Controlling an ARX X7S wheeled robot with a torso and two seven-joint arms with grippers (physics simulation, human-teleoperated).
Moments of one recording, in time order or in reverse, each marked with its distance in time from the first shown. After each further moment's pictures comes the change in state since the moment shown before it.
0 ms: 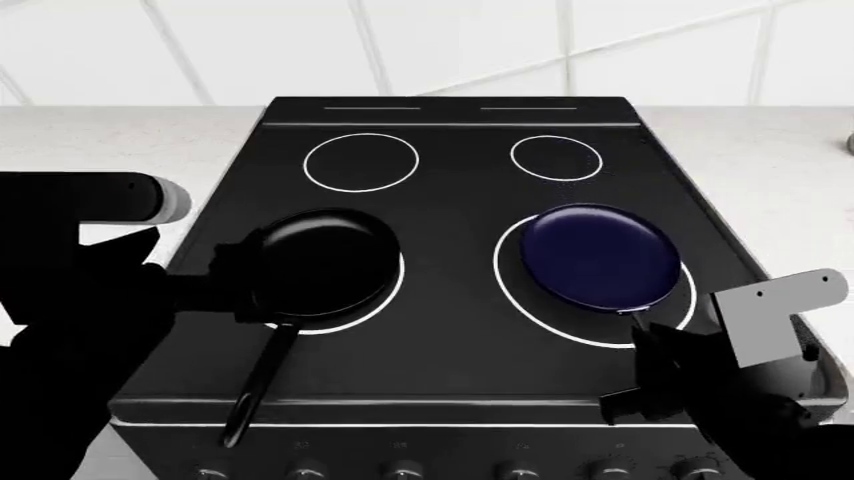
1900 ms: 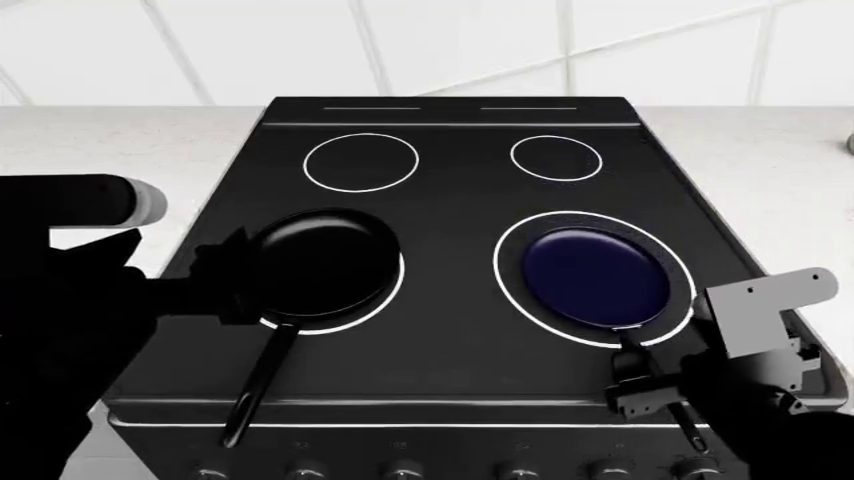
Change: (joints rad) left arm 0.037 -0.057 -0.014 0.037 -0.024 0.066 -0.011; right arm 0.027 0.005 -0.093 0.091 -0.120 -0.045 -0.015
